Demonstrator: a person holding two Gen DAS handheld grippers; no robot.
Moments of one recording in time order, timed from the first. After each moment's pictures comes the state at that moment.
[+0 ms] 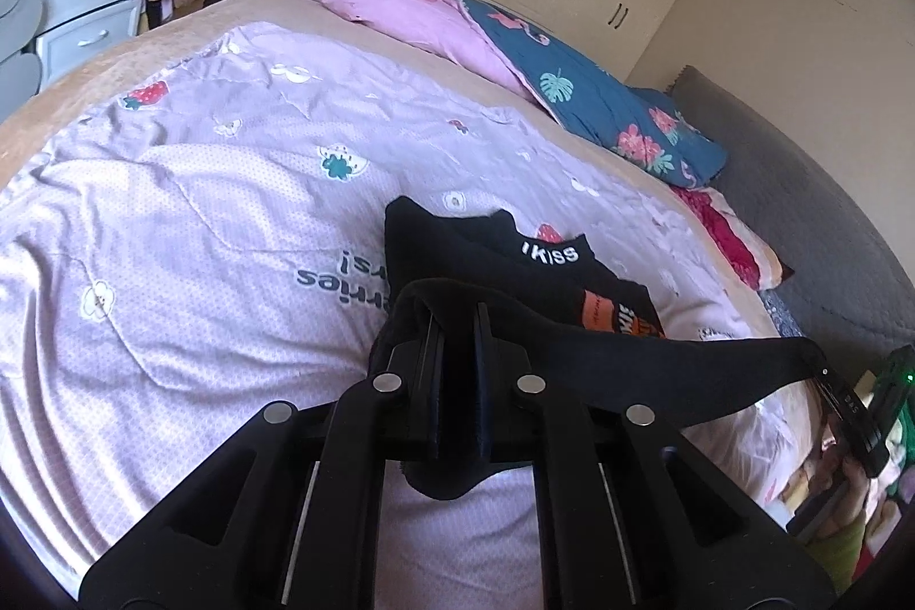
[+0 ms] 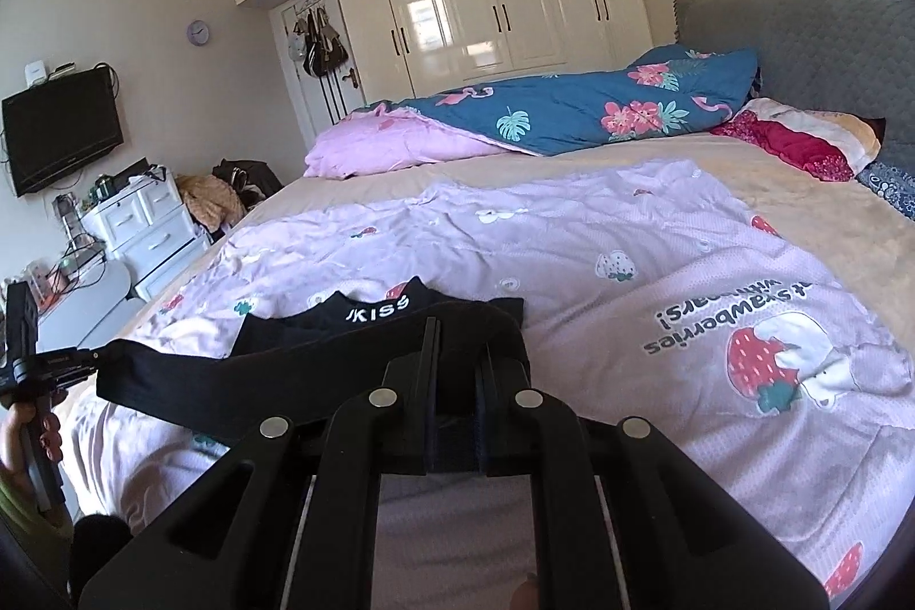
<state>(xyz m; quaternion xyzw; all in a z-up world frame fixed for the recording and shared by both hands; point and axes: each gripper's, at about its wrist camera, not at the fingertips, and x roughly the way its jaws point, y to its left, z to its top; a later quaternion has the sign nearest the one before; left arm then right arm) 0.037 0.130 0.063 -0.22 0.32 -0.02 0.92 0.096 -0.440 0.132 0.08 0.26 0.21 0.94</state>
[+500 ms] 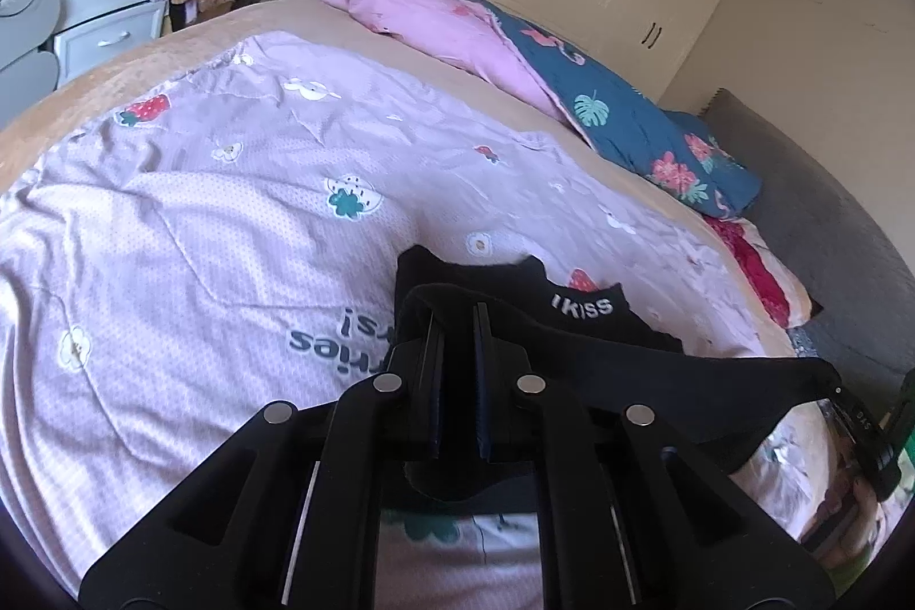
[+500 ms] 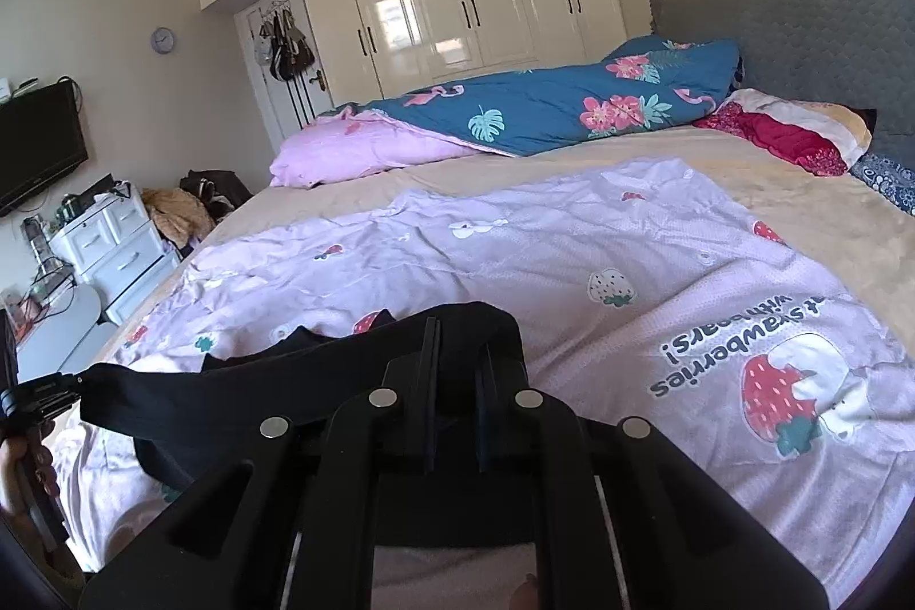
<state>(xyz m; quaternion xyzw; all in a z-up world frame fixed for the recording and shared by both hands) 0.097 0.134 0.058 -0.22 0.31 0.03 0.92 0.166 -0.419 0.125 0.09 0.28 0.17 0.94</state>
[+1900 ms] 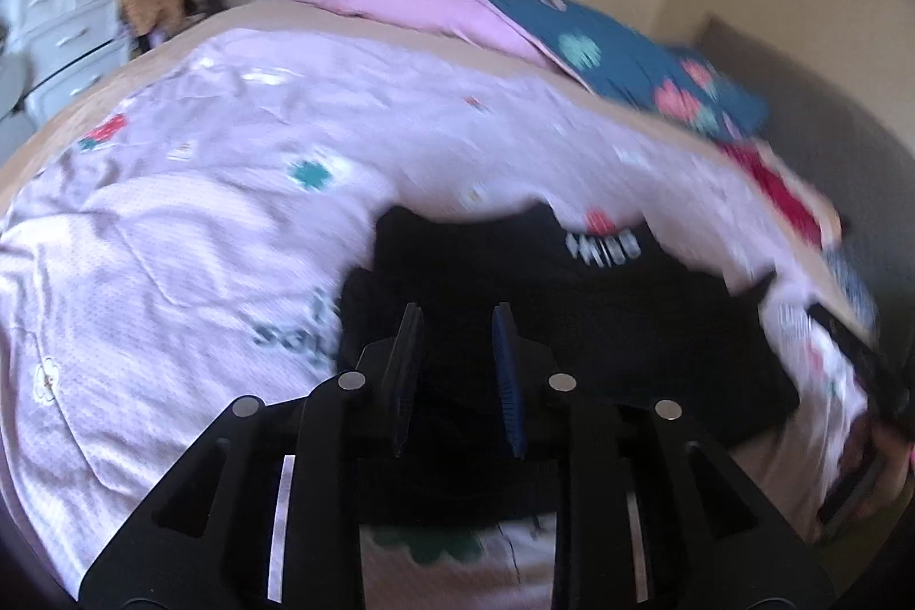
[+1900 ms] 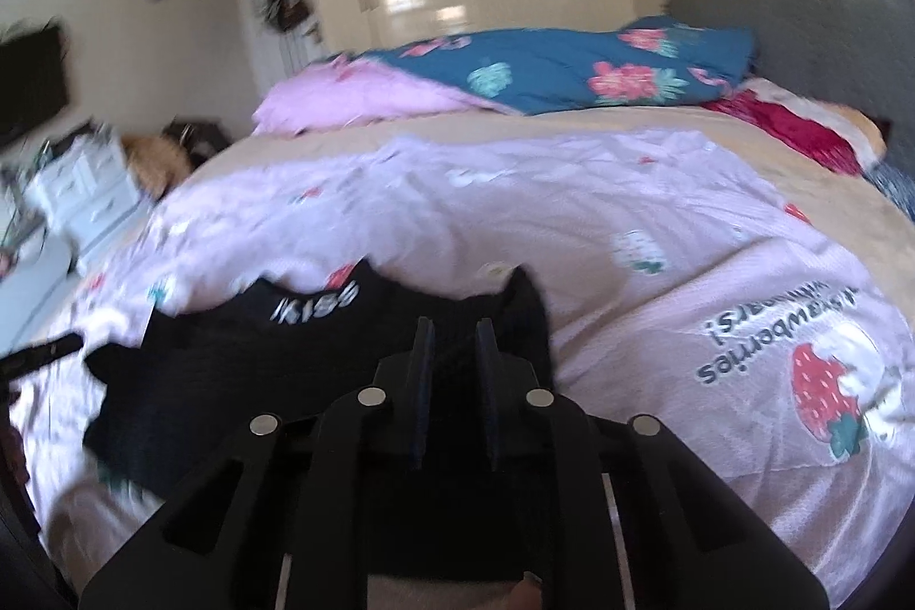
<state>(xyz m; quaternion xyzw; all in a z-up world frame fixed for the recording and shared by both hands) 0.121 0.088 0.019 -0.12 0.36 0.00 0.93 0.193 -0.361 0.065 0.01 0.32 0.18 0.93</state>
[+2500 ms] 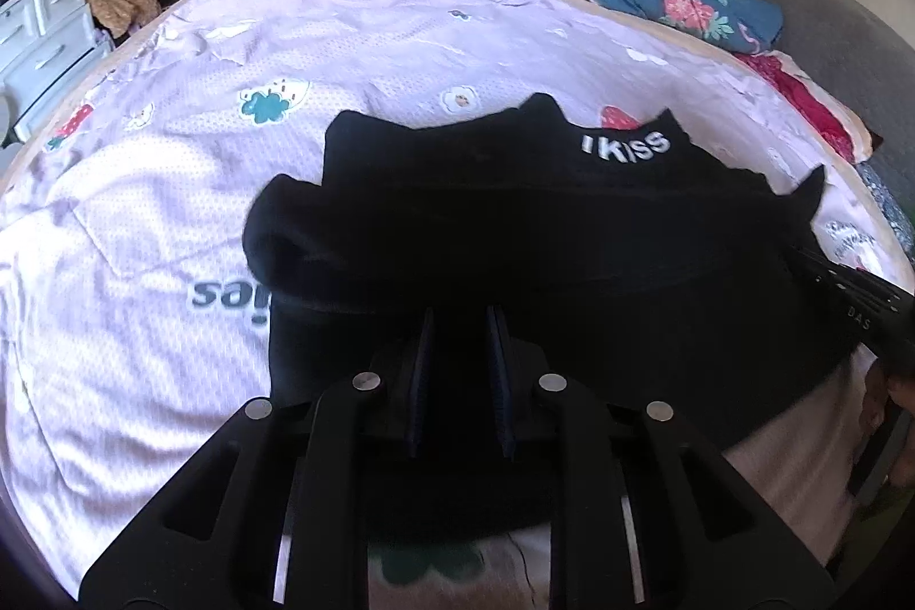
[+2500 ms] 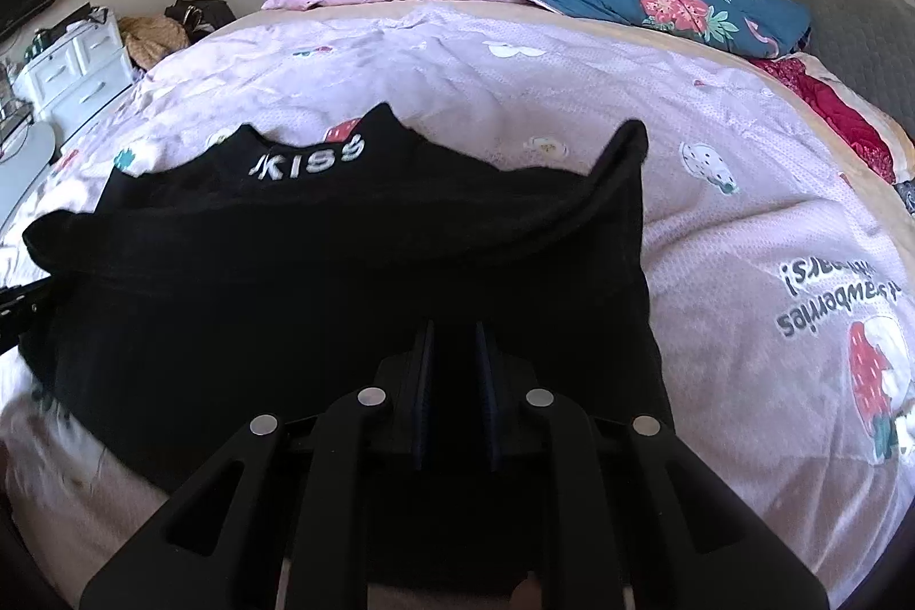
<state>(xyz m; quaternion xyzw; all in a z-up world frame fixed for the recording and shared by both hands) 0.162 0.067 -0.028 -0.07 0.43 0.02 0.90 0.231 -0.319 0.000 -0.05 0.42 0.17 0.89</state>
